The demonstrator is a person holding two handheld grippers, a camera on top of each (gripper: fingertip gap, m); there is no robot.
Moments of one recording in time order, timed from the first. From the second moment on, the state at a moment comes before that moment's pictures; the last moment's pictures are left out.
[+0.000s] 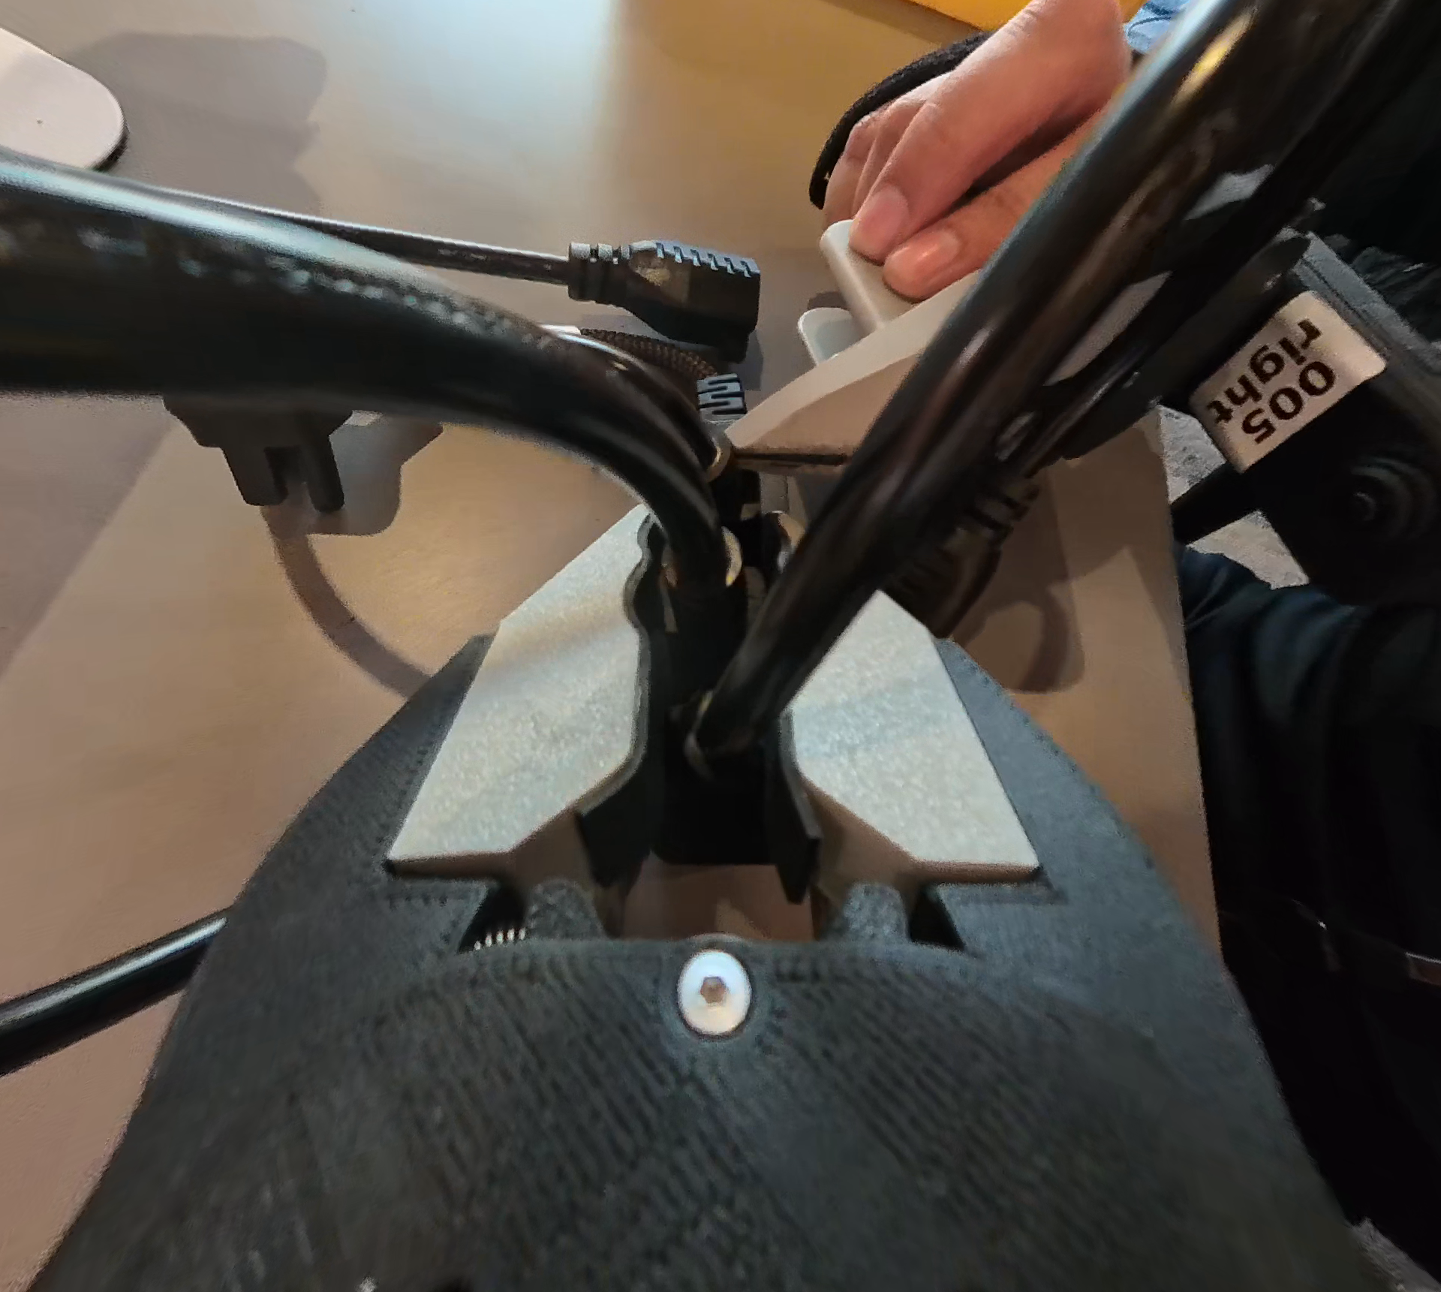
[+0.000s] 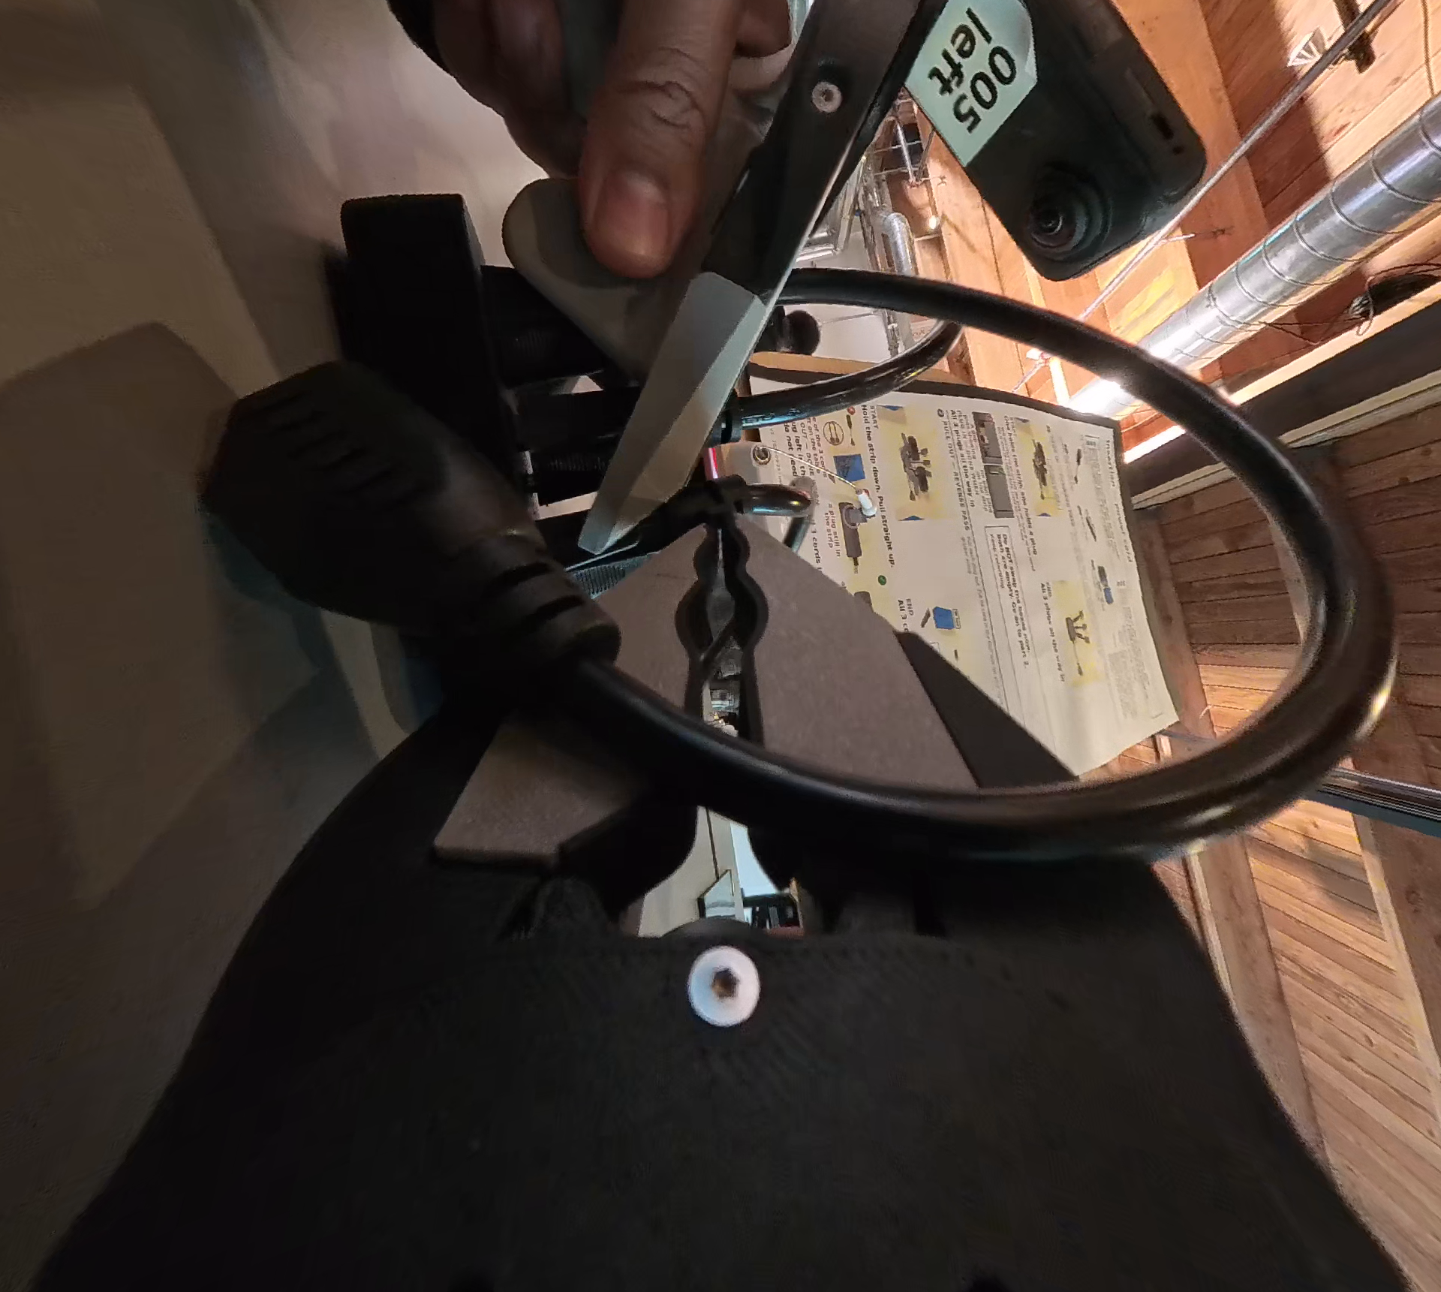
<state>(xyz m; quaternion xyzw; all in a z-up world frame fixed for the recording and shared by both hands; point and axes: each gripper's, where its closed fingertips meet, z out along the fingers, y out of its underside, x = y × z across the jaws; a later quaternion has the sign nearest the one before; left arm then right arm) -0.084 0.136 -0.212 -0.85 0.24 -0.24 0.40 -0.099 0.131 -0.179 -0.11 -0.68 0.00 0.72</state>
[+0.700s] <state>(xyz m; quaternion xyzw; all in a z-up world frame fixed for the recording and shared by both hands) -0.054 0.133 -0.210 -0.82 0.27 -0.31 0.40 -0.119 0.151 -0.126 -0.16 -0.61 0.11 0.77</state>
